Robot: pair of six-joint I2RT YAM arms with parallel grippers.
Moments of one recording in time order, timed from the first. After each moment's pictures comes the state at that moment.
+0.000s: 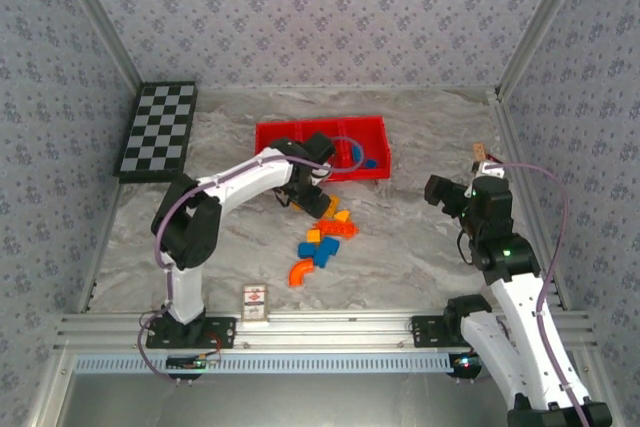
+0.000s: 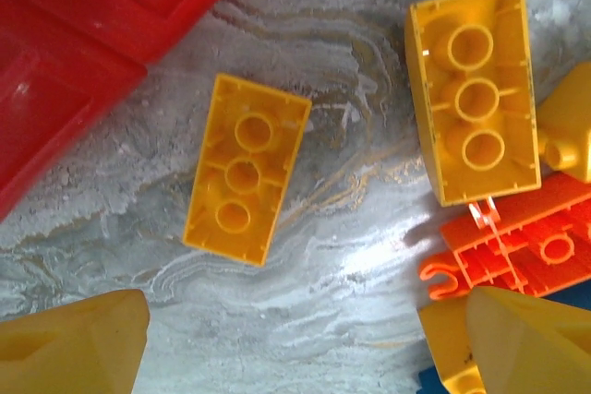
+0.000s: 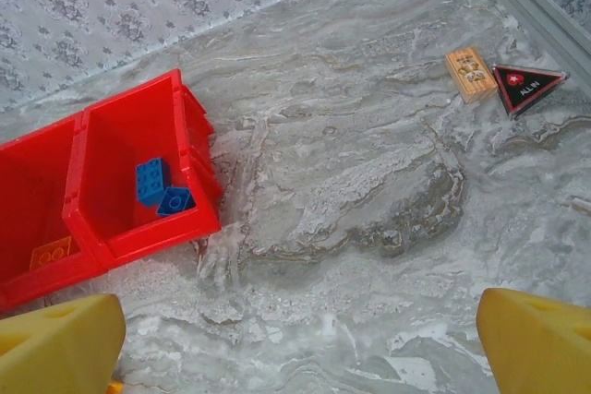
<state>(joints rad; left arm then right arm) -0.75 1.93 1.54 -1.01 -0.09 -0.11 0.14 0.65 0.71 -0.58 0.13 0.40</state>
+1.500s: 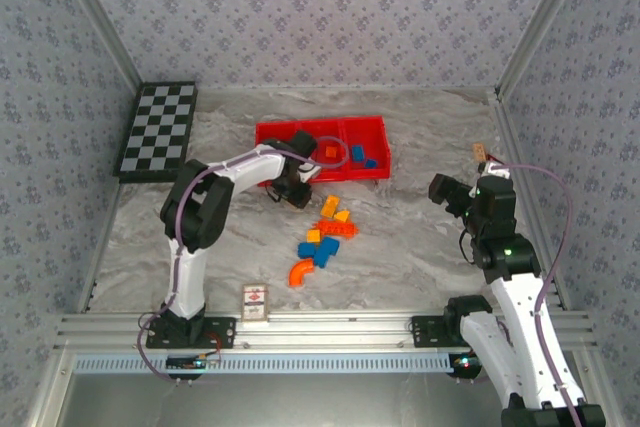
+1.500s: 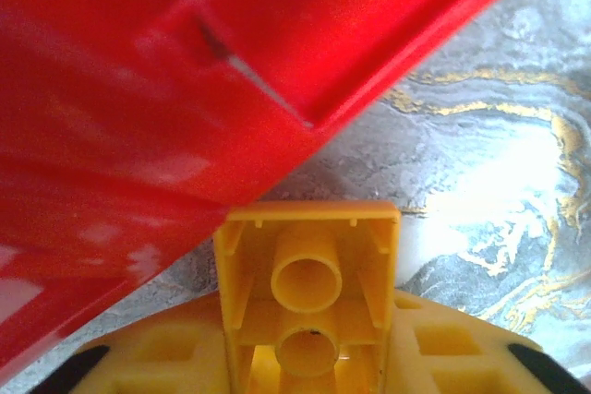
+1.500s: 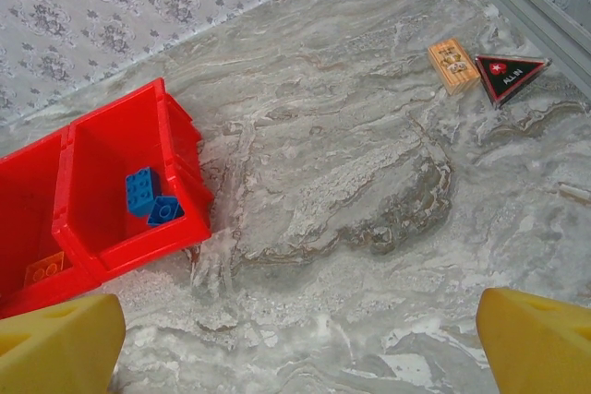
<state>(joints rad) -0.62 2.05 1.48 -0.82 0.01 0.00 0.09 0.65 0.71 -0.59 0.11 0.42</state>
